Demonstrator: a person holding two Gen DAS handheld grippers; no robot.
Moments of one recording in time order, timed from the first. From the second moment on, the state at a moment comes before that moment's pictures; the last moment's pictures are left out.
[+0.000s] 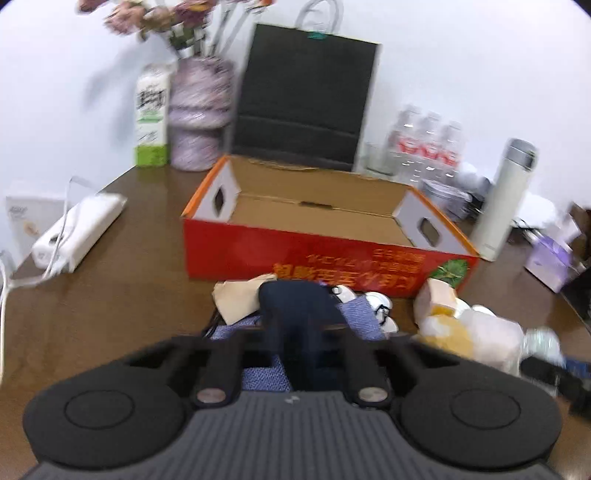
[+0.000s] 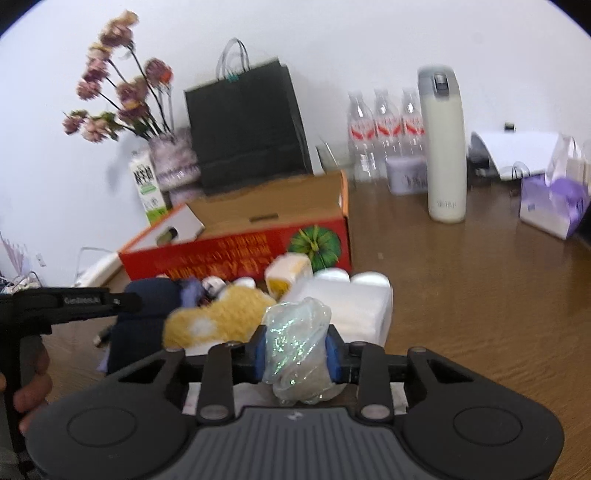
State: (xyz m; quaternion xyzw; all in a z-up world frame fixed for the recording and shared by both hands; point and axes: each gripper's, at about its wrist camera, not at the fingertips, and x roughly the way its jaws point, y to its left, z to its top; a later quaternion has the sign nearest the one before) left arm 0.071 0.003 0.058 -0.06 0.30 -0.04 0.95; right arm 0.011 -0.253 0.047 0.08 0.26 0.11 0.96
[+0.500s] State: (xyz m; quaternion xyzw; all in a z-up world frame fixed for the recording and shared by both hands) left arm 0.104 -0.030 0.026 -0.03 0.37 0.00 0.93; right arm -0.010 -0.252 0.052 0.10 0.25 0.11 0.96
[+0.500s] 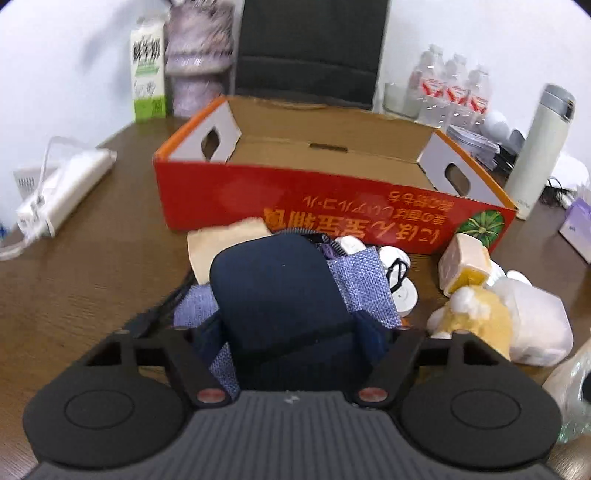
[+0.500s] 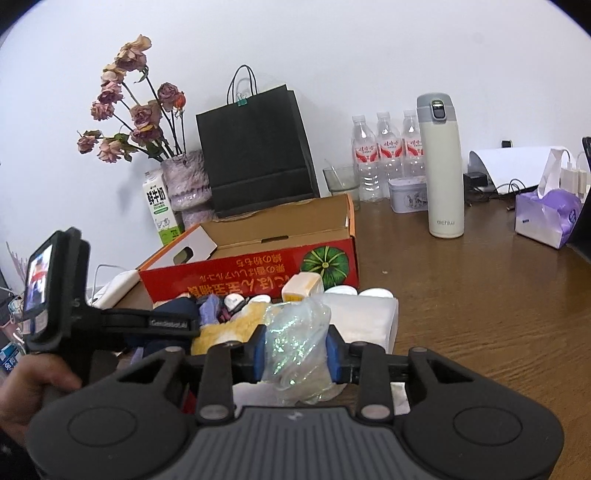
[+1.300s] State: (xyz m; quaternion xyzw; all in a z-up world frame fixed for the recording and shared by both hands) left arm 0.329 0.006 0.116 0.05 0.44 -0.10 0.89; right arm 0.272 -0.194 0.134 0.07 0.33 0.18 0.92
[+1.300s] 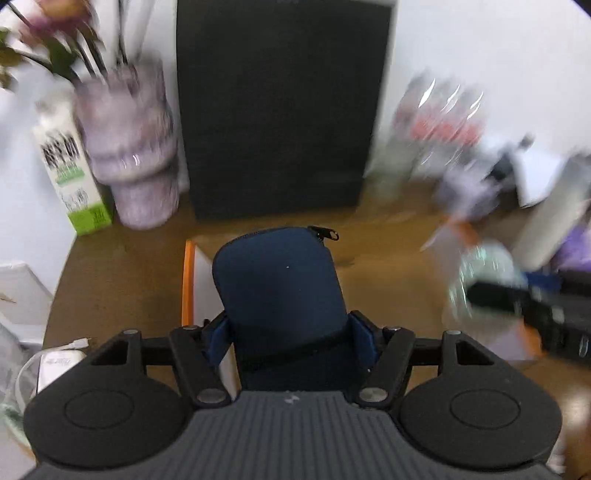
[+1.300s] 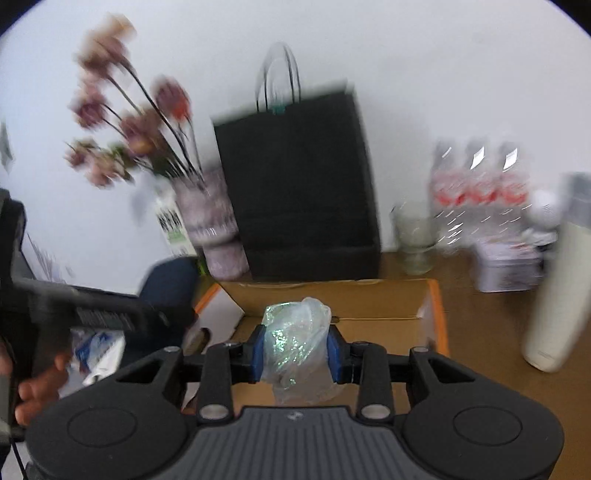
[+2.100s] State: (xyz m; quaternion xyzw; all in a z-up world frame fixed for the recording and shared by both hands) left arm 0.318 0.044 0.110 -0.01 0.42 -0.05 0.90; right arm 0.329 -0.202 0.108 0.03 0.41 0.09 0.91
